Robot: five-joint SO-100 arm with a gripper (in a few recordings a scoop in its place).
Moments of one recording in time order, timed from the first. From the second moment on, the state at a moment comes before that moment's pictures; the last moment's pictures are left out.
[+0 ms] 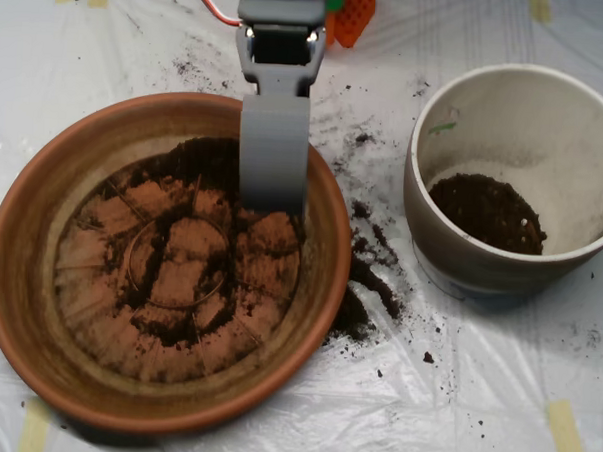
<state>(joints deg) 10.2 123.5 114.2 73.5 -6.8</state>
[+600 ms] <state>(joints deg) 18.6 113.3 127.1 61.9 -6.6</state>
